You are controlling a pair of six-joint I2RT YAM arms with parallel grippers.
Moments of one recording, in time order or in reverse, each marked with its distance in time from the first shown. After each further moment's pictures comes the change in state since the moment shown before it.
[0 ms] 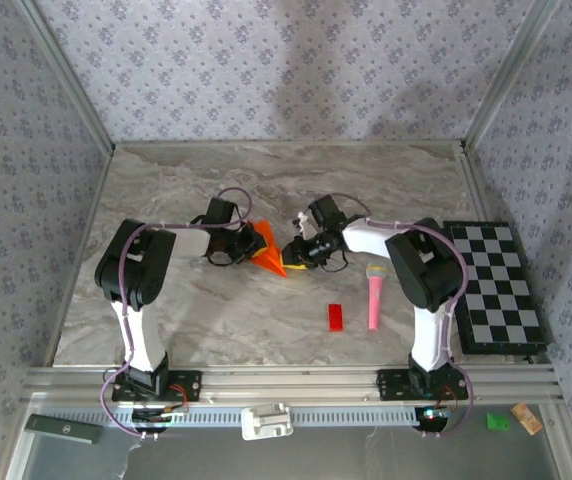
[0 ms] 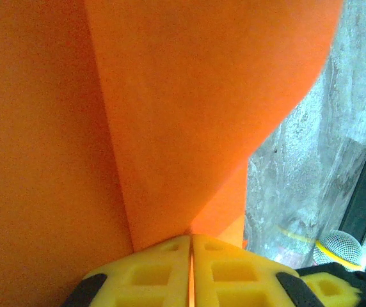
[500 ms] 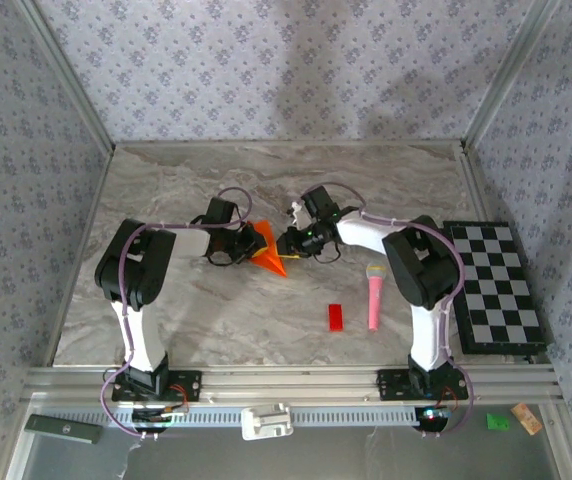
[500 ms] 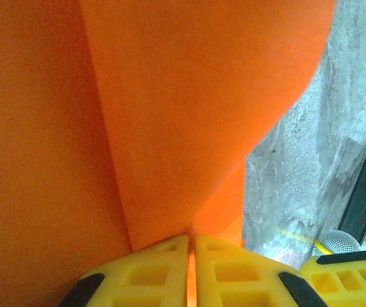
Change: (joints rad) left arm 0.000 0.000 0.000 0.001 0.001 0.000; right arm 0.024 0.061 0.129 -0.038 0.064 -0.005
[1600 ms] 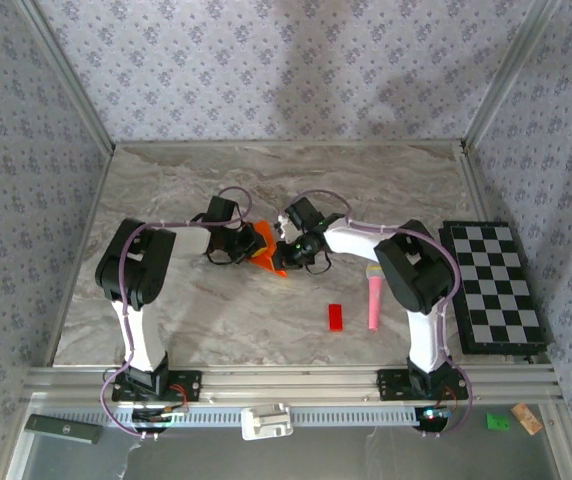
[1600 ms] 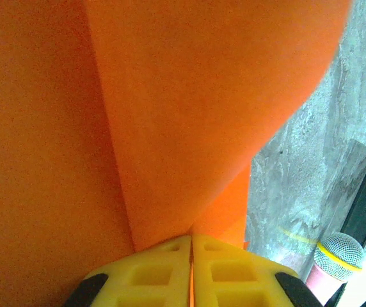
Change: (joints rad) left arm 0.000 0.005 0.026 -0.056 -0.005 -0.003; right arm 0.103 -0.004 -0.004 -0.084 0.118 -0.063
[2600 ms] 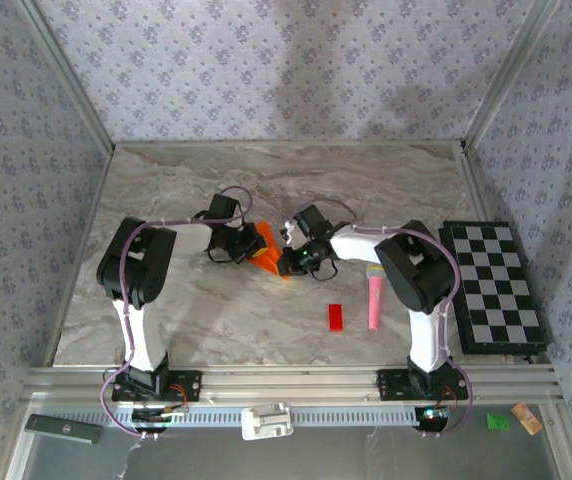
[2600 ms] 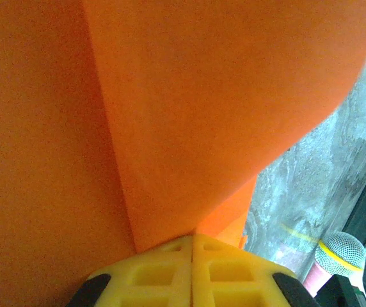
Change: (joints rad) left arm -0.001 0.013 0.042 -0.084 -0.002 0.001; right arm -0.026 -0.023 -0.141 0.136 -0.063 0.004
